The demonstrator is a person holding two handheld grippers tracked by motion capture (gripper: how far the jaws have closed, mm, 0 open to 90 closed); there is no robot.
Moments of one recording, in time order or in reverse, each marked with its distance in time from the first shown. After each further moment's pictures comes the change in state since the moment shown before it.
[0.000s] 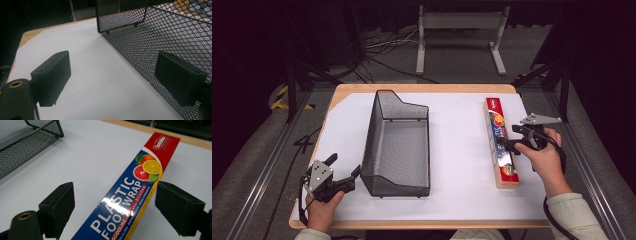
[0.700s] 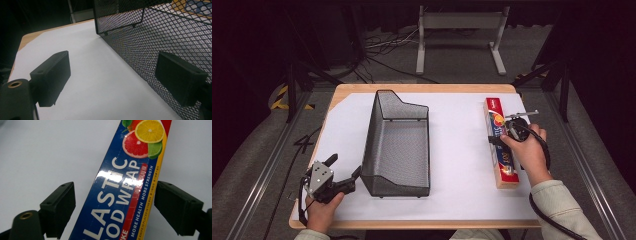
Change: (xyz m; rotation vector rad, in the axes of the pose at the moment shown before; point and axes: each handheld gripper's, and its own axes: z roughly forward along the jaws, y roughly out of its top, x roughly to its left) left arm -0.002 0.000 0.000 -0.005 -0.006 0.017; right arm 0.002 0.006 0.046 0.254 -0.162 0.190
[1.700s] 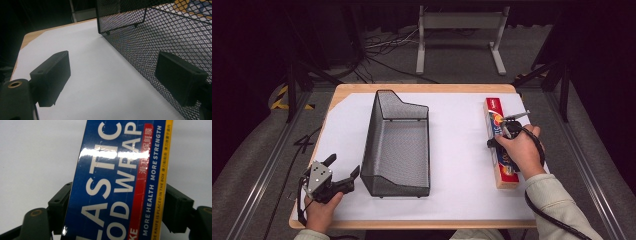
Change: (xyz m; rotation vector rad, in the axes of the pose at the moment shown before) left arm 0.003 -0.001 -0.001 0.004 0.011 -0.009; right arm 0.006 0.001 0.019 0.199 -0.079 0.166
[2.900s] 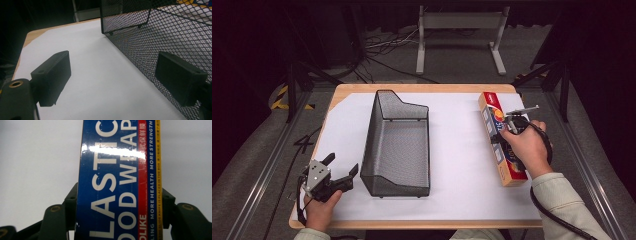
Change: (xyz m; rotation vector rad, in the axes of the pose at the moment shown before) left arm 0.005 0.000 0.003 0.000 0.012 -0.028; right arm 0.005 0.005 -0.040 -0.021 0.059 0.049
